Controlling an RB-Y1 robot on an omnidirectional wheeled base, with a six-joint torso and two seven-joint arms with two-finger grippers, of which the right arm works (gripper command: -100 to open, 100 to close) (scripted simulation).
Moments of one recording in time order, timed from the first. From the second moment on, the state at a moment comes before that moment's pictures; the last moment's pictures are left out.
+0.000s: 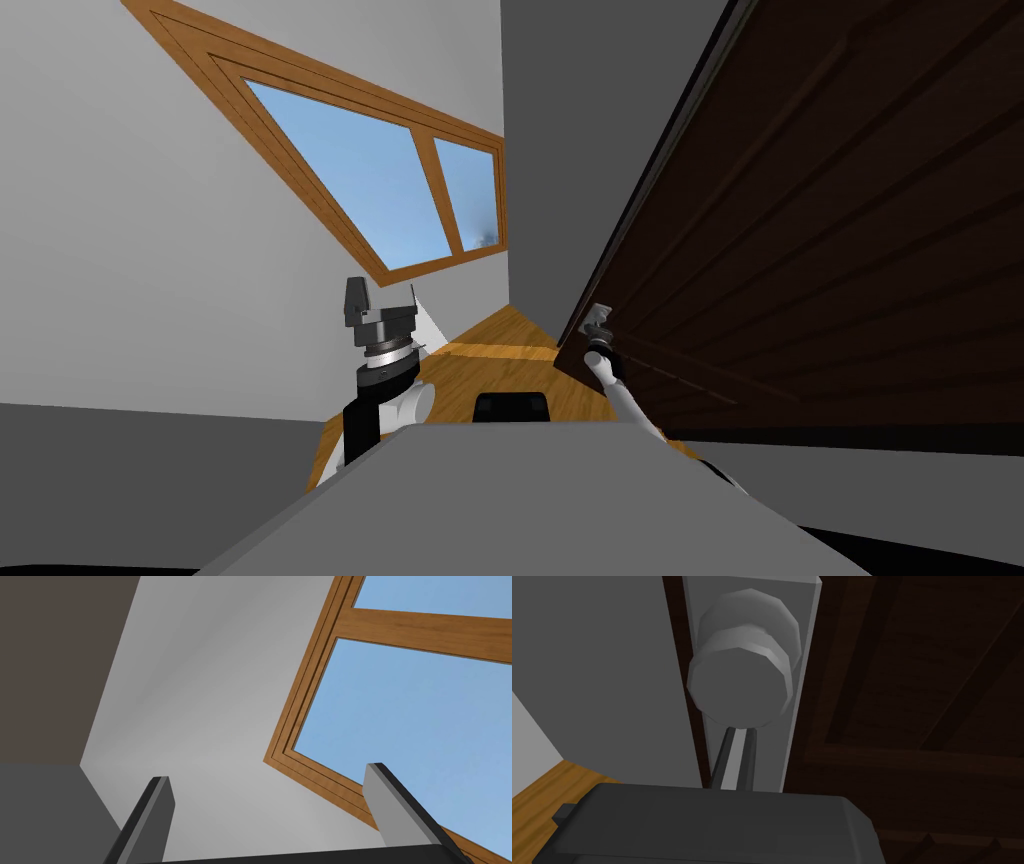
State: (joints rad) arm -0.05 -0.27 -0.12 -1.09 -1.05 -0.45 -0.86
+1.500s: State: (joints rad) arm -0.11 -0.34 -0.17 -1.09 -1.10 -0.30 -0.83
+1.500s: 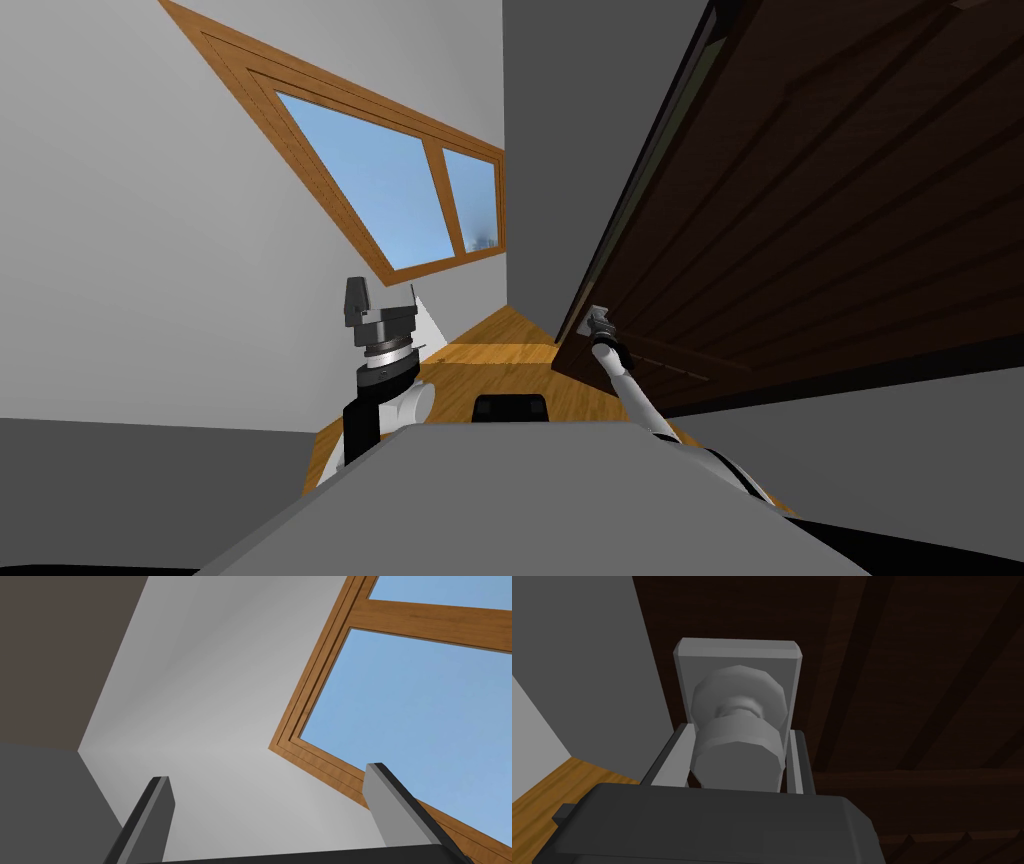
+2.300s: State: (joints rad) arm -0.08 -0.34 -0.13 -1.12 -1.09 -0.33 -0.86
